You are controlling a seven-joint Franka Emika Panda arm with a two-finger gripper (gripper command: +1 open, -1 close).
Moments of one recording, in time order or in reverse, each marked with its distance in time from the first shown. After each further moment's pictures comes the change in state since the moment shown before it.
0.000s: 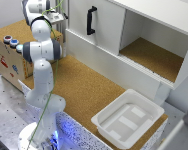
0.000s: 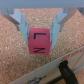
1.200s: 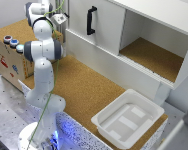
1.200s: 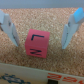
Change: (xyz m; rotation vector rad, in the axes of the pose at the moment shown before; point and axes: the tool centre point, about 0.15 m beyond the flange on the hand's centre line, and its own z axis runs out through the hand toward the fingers) arm 0.030 0.013 0.049 0.004 0.058 -0.740
